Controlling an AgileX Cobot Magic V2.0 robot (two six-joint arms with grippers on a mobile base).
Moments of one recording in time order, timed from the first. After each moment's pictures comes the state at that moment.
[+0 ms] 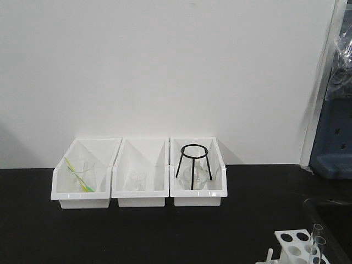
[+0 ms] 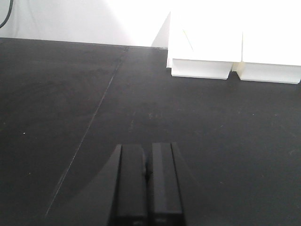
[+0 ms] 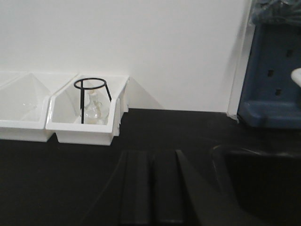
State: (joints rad) left arm 0.11 -0.01 0.03 0.05 0.29 -0.17; right arm 0.08 0.56 -0.29 -0.25 -0.04 0.22
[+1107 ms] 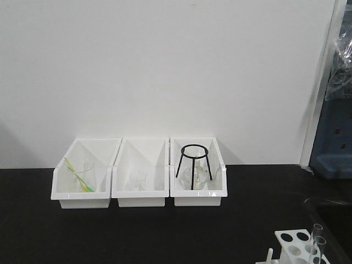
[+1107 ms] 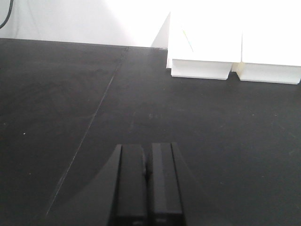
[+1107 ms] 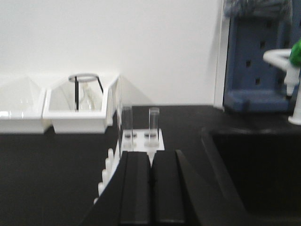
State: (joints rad) left arm 0.11 -0.01 0.03 0.05 0.29 -0.17; right arm 0.08 -0.01 0.02 -0.20 0.13 0.20
